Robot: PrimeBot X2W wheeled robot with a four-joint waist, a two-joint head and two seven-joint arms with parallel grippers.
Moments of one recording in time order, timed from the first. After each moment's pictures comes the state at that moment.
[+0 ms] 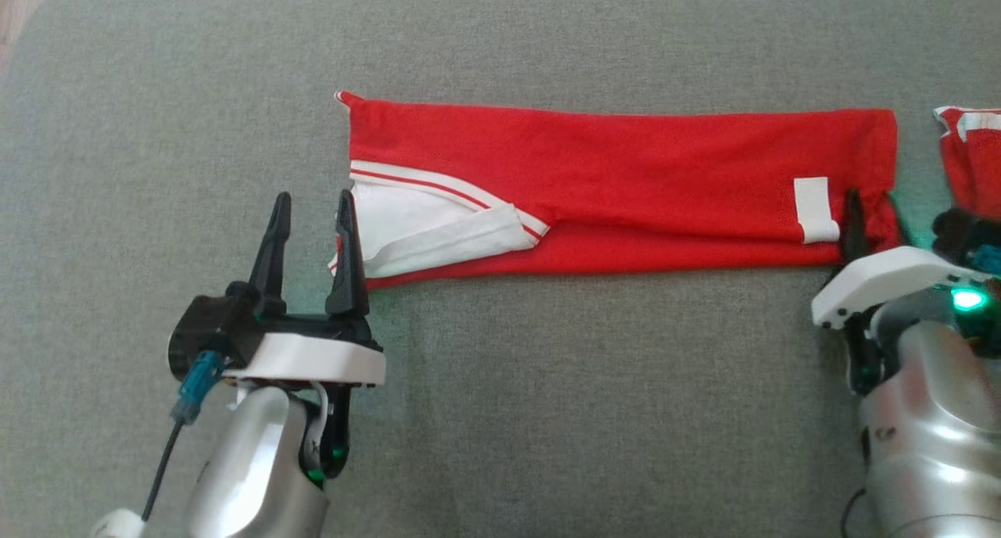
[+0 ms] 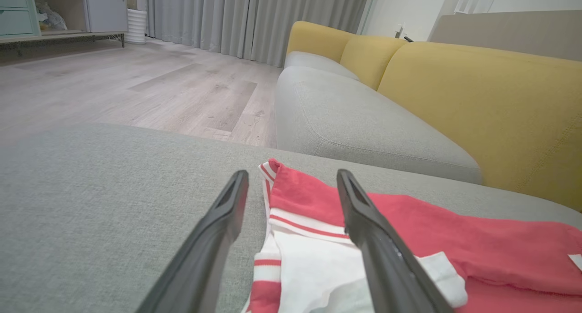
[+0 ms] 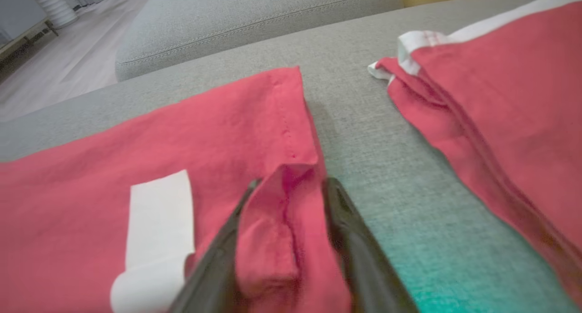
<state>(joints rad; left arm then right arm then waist) -0.31 0.05 -0.25 0.33 -0.37 0.00 -0.25 -0.54 -0.07 -0.29 0.86 0.05 0.13 -0.11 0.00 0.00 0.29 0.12</state>
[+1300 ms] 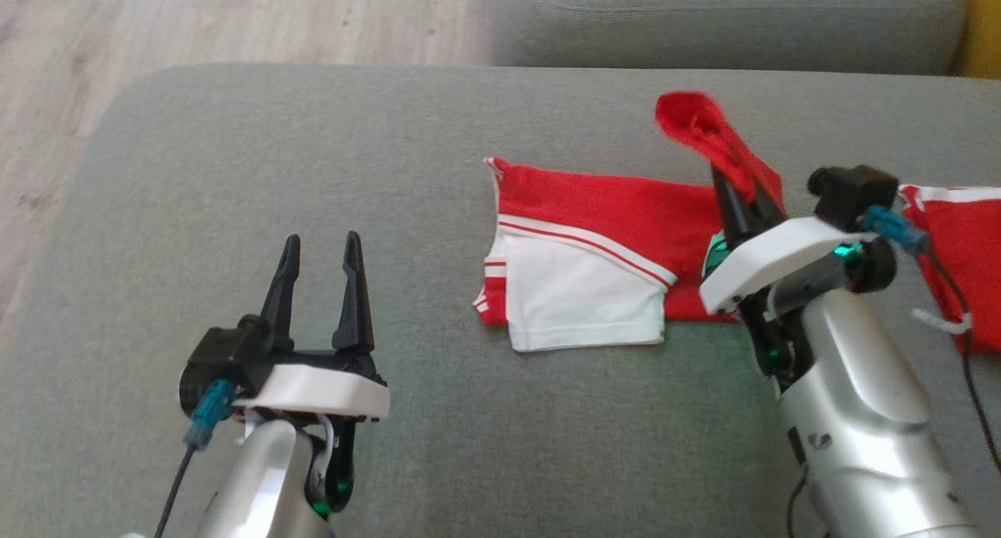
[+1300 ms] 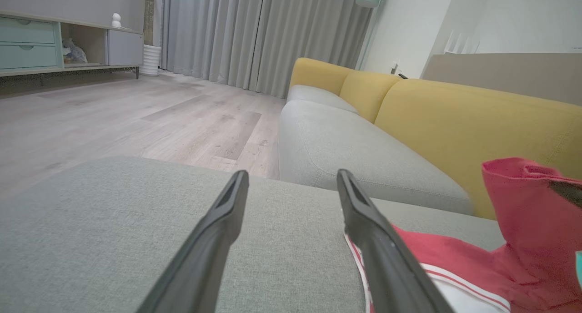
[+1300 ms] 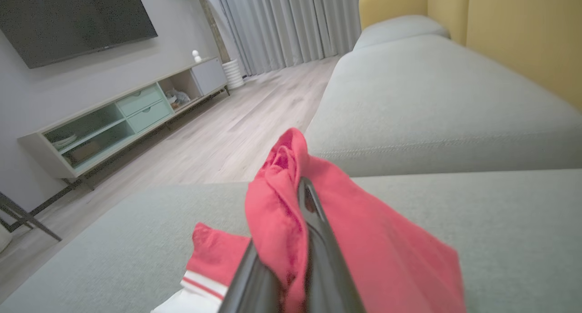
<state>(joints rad) -0.26 0.04 -0.25 0.36 -0.38 0.00 -0.25 -0.50 -0.06 0.17 0.57 0.35 0.13 -0.04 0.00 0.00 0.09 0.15</state>
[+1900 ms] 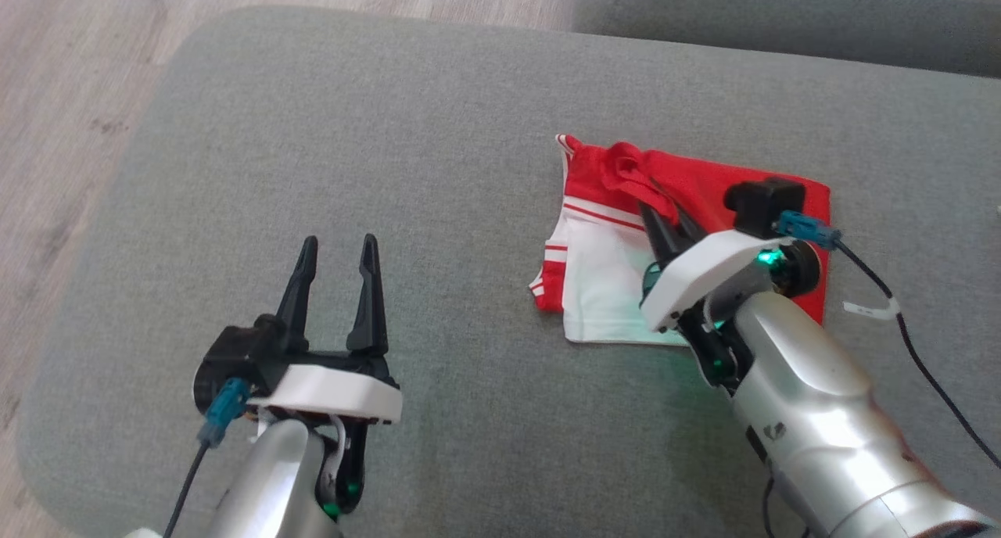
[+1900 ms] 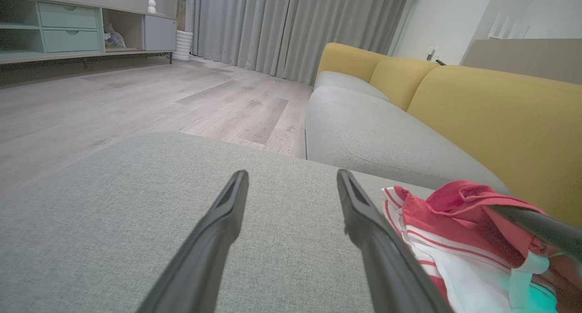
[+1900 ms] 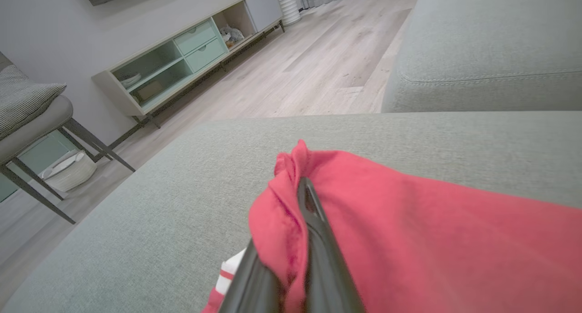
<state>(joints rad) -0.27 0.04 -0.29 0.37 -0.40 0.00 -0.25 -0.63 -0.06 0.48 0.84 0.55 0.13 -0.14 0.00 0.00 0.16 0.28</state>
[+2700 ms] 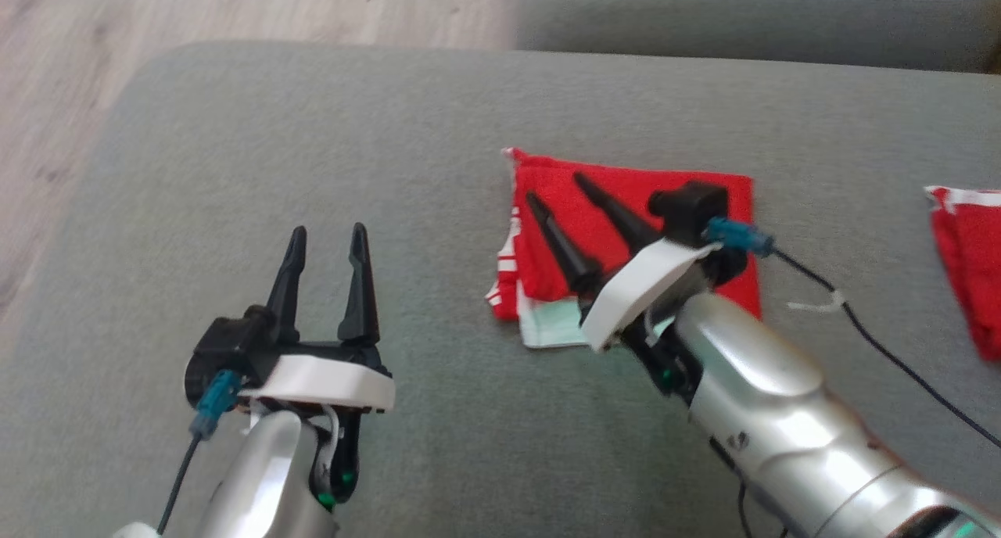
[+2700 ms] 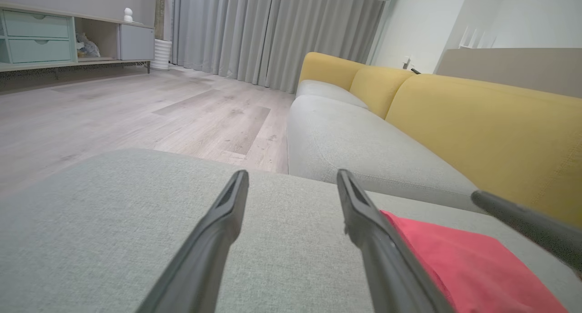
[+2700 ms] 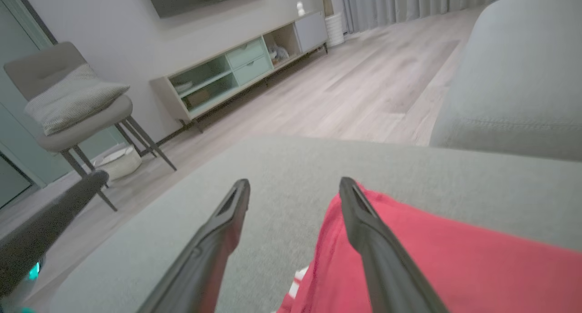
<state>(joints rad) -0.29 0.04 -0.28 0.38 -0.40 0.01 -0.25 -0.67 -0.07 0.77 0.76 0.69 0.13 -0.20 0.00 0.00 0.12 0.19</state>
